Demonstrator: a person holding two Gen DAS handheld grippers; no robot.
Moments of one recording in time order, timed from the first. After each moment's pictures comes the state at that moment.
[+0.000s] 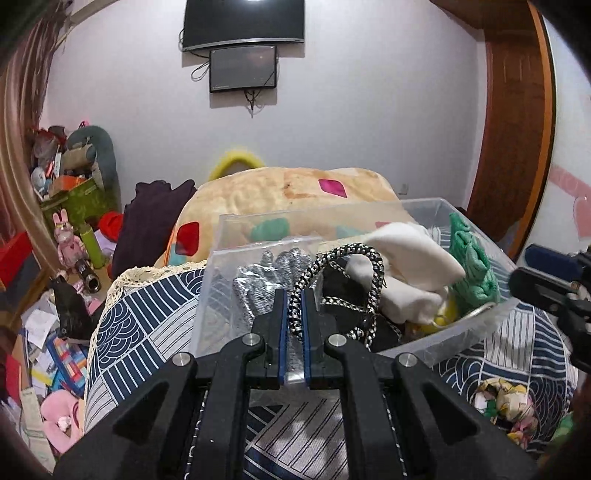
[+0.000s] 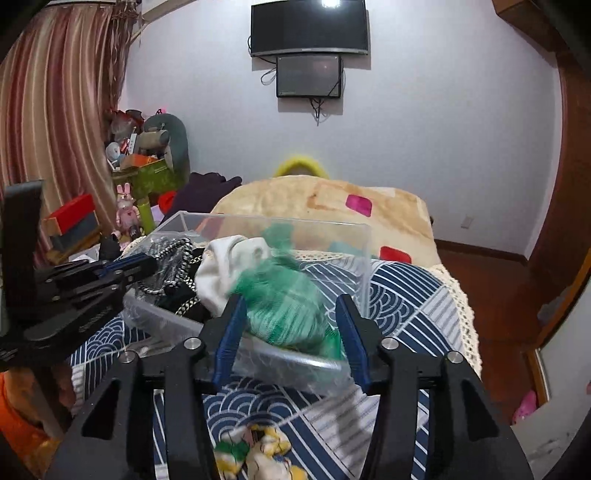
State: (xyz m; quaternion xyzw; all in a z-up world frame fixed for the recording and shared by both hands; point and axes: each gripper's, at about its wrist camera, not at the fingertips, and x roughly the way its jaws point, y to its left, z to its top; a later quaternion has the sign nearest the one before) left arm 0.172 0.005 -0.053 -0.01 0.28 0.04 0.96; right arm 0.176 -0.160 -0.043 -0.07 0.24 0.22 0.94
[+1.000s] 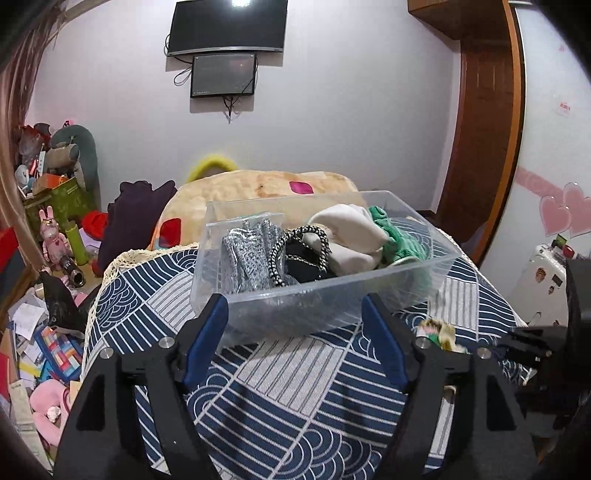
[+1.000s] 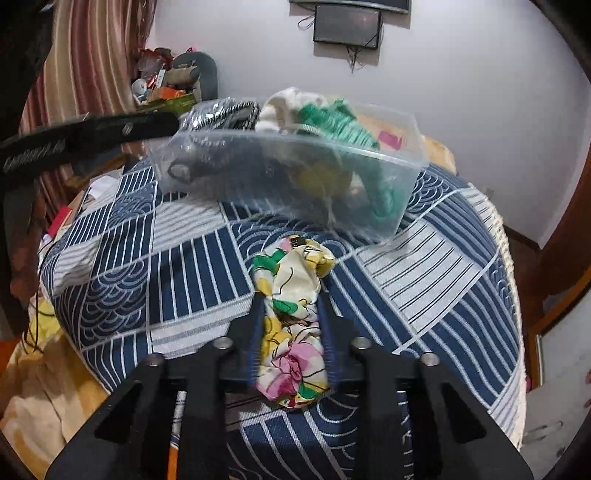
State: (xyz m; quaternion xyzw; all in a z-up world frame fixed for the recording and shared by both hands) left arm 0.100 0.000 -0.042 -0.03 0.26 -0.02 0.96; right arm 0.124 -0.155 -0.114 -0.13 0.33 0.25 0.90
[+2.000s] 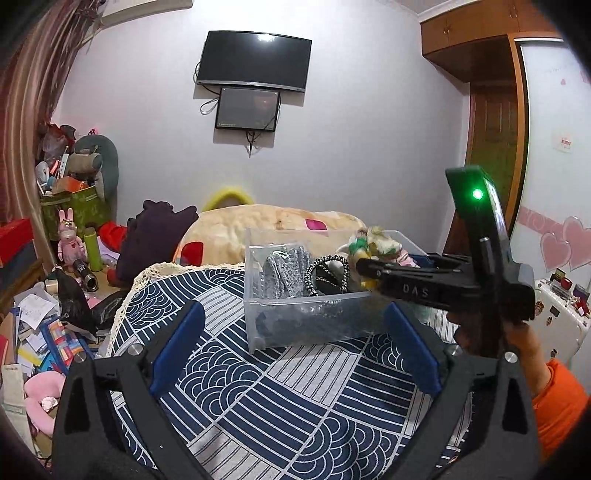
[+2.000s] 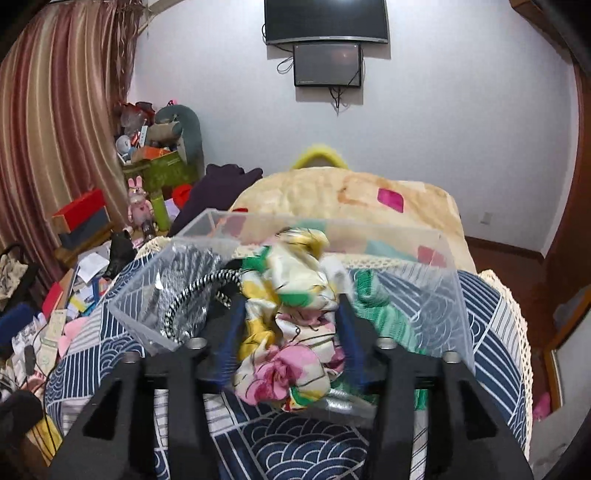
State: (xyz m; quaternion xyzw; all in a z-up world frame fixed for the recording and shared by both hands) left arm 0.052 0.025 -0.030 -0.06 0.19 0.01 0.98; right arm 0.195 -0.096 -0.058 -0.06 0.27 0.24 0.93
